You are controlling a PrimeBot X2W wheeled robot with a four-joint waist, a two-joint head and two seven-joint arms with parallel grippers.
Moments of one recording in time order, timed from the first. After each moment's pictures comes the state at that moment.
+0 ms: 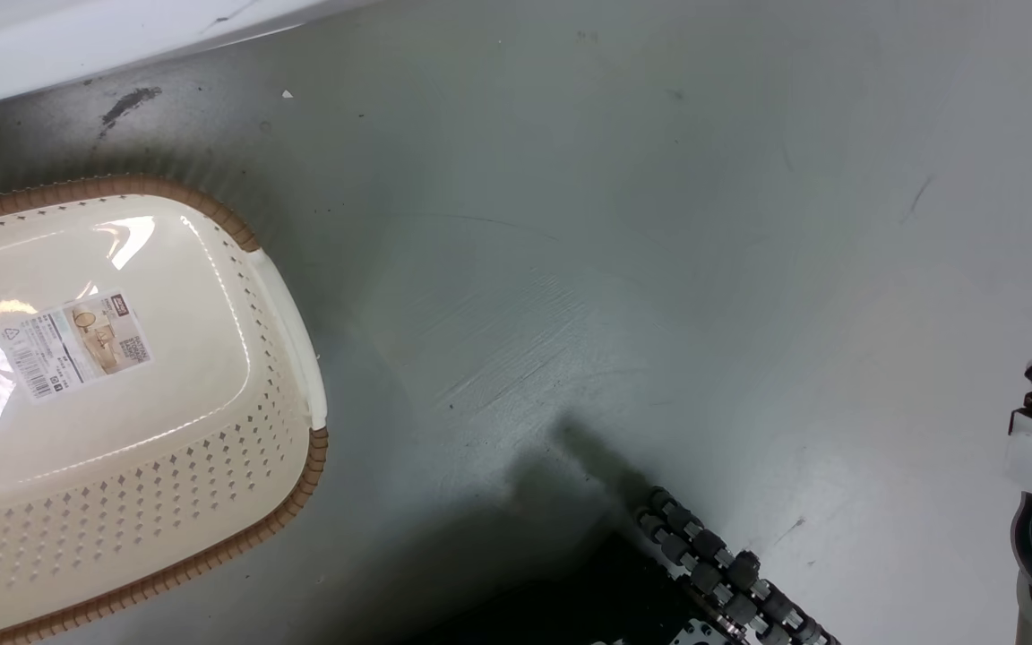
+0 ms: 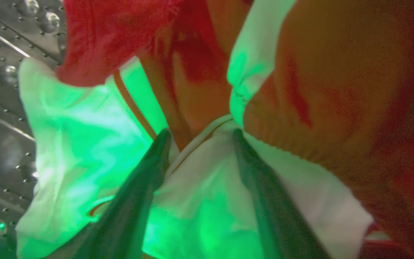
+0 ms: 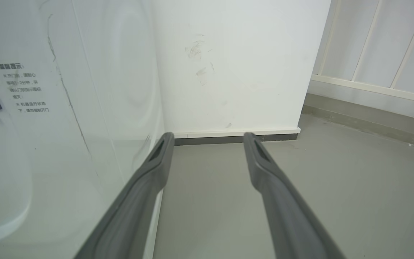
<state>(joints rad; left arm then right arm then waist) -1.83 0.71 -0.49 0.90 -0.21 -0.13 0.94 -0.29 -0.05 -0.01 -0.52 0.36 0.13 -0.26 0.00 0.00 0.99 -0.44</state>
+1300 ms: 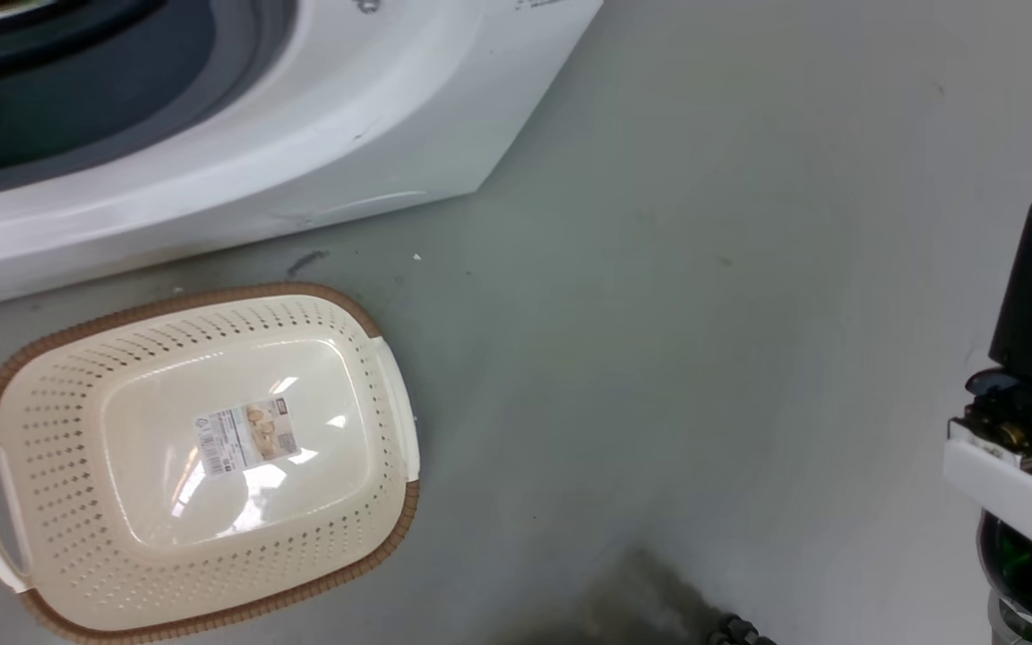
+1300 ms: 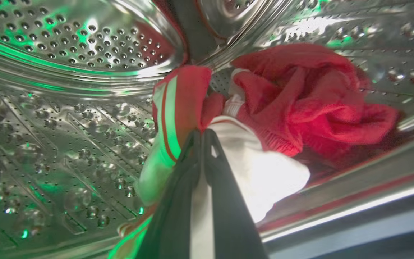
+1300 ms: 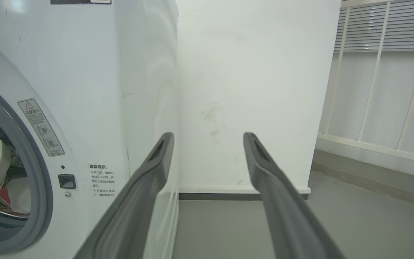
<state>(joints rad) -1.42 0.65 -0.60 0.99 -0.47 -0.13 0.15 -0.25 -0.05 0.01 -0.48 0.21 0.13 -0.26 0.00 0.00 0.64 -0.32</state>
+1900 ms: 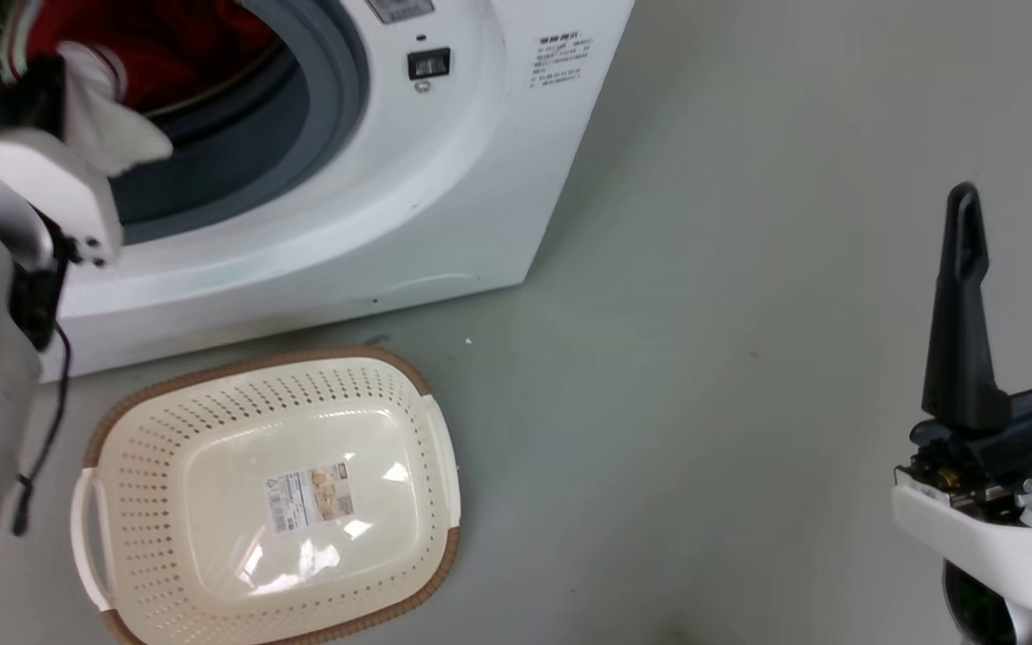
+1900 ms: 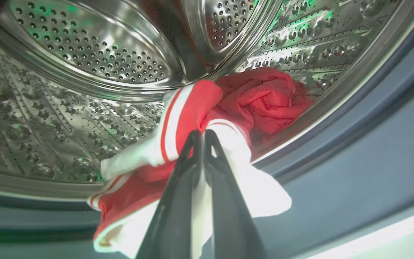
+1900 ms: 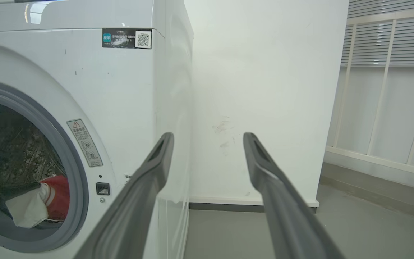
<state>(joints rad) -1.06 0.55 -0.57 0.98 -0.54 -0.04 -0.20 -0.16 -0.05 0.04 -0.45 0.13 0.13 -0.26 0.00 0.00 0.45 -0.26</state>
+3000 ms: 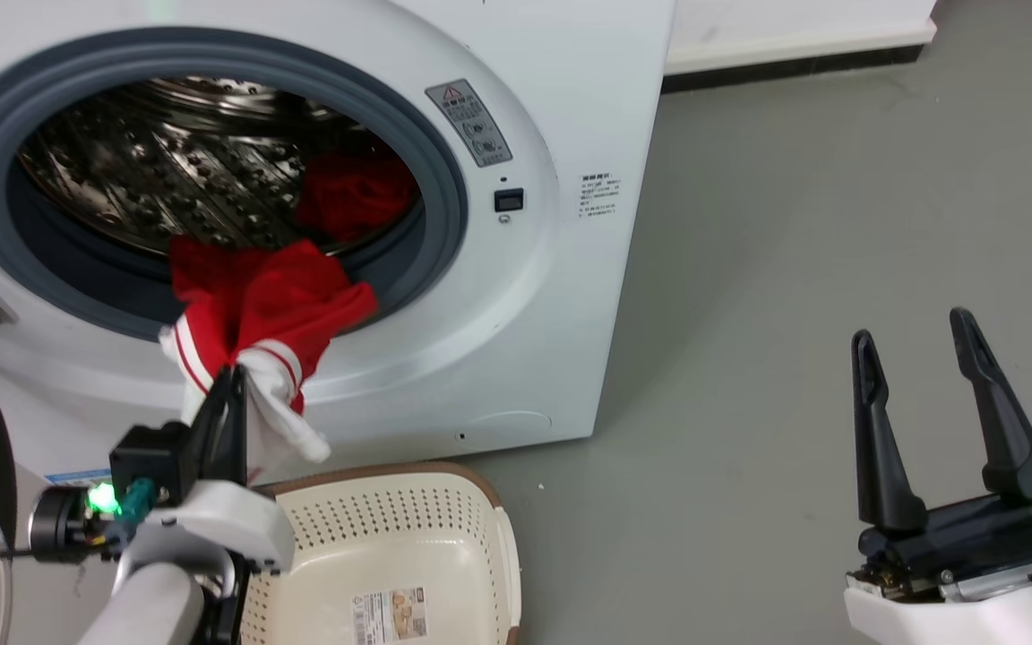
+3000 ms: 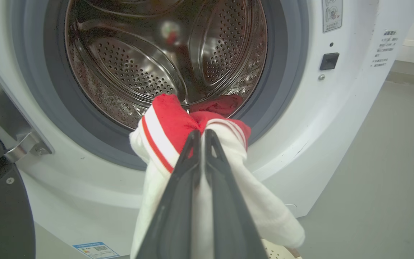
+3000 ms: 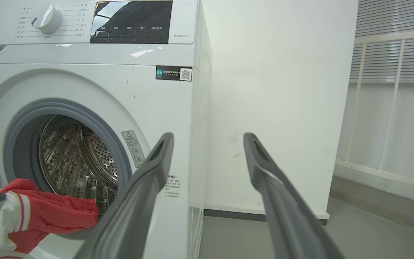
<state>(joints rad) -0.27 0.46 -0.41 0.29 -0.50 0.22 -0.26 0.05 -0.05 0.07 -0.38 0.03 0.13 -0.26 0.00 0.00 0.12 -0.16</state>
